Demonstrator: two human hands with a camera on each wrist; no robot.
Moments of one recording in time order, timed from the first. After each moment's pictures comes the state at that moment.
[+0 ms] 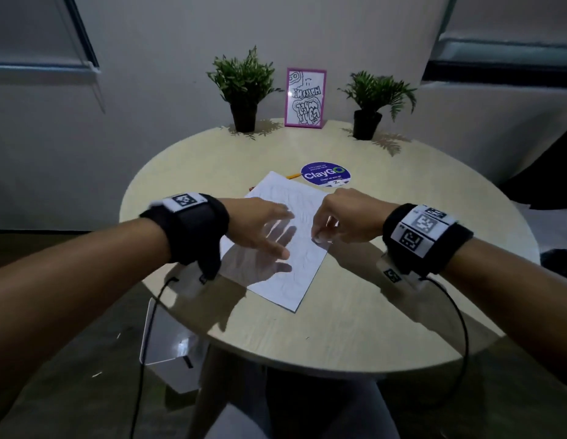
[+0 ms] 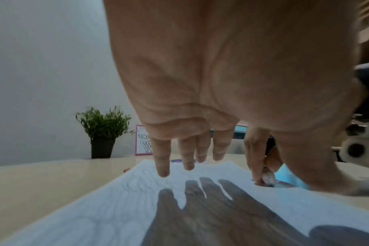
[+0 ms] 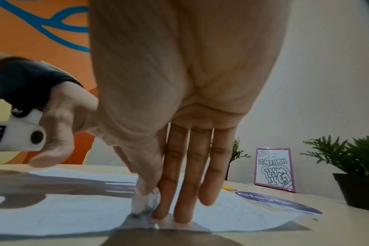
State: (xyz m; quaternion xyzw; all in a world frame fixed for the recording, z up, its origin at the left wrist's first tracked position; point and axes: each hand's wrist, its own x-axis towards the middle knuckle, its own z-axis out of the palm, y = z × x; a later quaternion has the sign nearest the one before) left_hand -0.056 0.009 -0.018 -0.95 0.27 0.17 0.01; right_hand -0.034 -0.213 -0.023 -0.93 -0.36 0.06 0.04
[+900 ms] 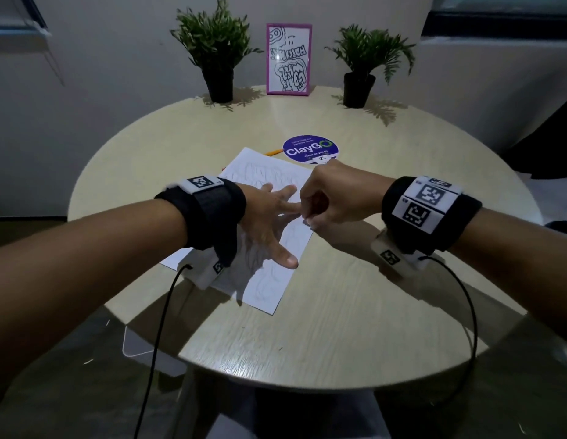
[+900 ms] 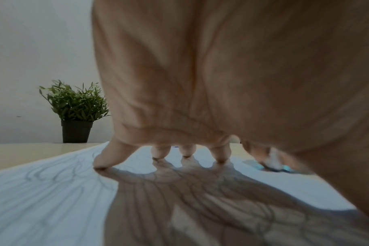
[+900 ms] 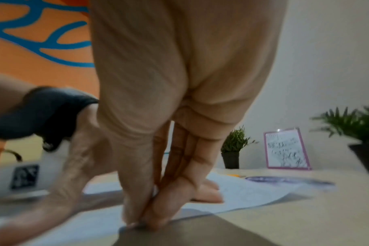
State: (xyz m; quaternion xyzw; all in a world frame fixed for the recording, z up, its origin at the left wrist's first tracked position) left_hand -0.019 -0.045 -0.039 -0.93 0.23 0.29 0.05; right_hand -0.009 -0.231 -0.033 -0.92 -0.37 0.08 0.12
